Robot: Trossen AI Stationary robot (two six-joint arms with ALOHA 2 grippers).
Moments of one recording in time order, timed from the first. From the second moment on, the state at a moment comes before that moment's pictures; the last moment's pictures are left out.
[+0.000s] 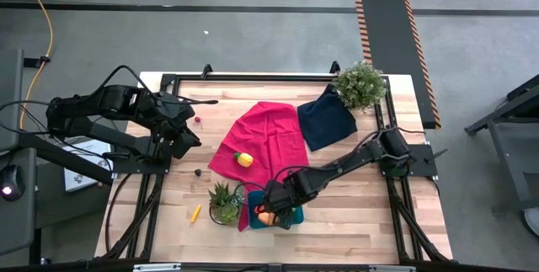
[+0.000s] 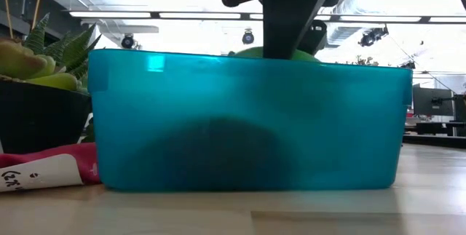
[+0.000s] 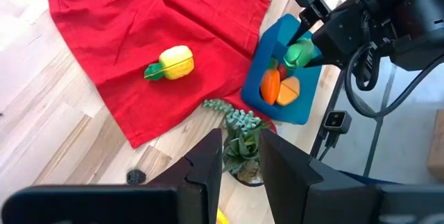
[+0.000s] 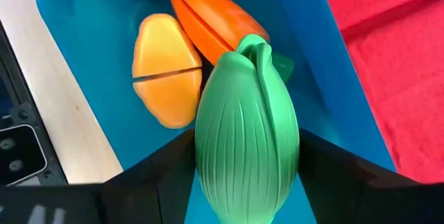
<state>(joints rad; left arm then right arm) 0.07 0.95 1.28 -1.23 0.09 -0.73 0.39 2.09 1.72 -0.92 -0.01 0.70</state>
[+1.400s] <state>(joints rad) 0.07 0.95 1.28 -1.24 0.06 -0.68 0.37 2.09 1.72 -0.92 -0.18 0.69</state>
